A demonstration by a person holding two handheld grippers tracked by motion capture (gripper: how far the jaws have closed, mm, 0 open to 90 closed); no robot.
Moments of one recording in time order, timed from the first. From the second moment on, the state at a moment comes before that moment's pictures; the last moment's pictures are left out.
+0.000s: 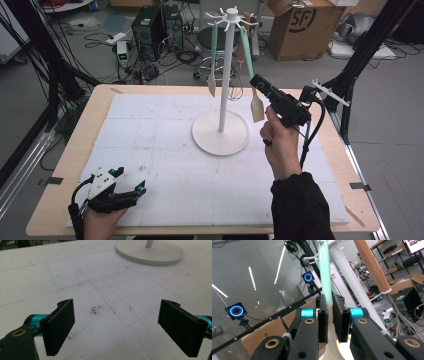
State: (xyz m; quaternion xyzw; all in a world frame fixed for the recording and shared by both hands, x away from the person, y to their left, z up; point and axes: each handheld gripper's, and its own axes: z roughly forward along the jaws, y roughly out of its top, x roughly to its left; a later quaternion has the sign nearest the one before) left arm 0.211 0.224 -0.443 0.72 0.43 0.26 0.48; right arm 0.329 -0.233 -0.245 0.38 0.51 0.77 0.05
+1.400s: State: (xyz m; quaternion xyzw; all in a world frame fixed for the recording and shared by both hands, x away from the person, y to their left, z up) left arm 0.209 0.222 -0.442 0.72 0.43 0.27 0.48; right arm 0.310 -0.236 -0.289 0.43 0.58 0.68 0.13
